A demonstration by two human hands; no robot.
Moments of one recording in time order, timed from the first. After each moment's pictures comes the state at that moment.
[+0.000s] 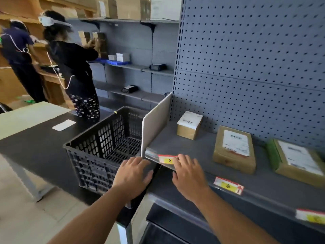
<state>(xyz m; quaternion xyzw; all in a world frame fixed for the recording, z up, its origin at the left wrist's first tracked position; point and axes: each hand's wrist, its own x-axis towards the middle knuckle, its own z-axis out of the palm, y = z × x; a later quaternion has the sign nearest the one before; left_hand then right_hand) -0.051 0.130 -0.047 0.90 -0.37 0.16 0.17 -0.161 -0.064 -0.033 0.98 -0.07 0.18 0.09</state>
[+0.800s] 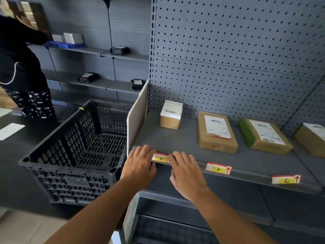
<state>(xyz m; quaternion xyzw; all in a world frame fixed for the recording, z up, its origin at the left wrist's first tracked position) -0.014 0.078 -0.054 0.81 -0.53 0.15 0.19 -0.171 -0.046 -0.038 0.97 -0.17 0.11 0.12</state>
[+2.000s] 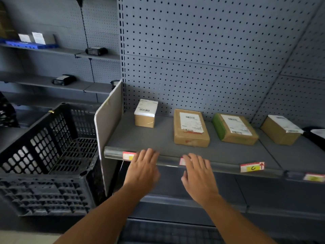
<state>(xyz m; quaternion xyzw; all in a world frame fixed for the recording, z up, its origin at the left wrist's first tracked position) -0.095 0.022 -0.055 0.79 -0.57 0.18 0.17 -0.272 -0.101 -0.055 0.93 -0.30 0.18 0.11</state>
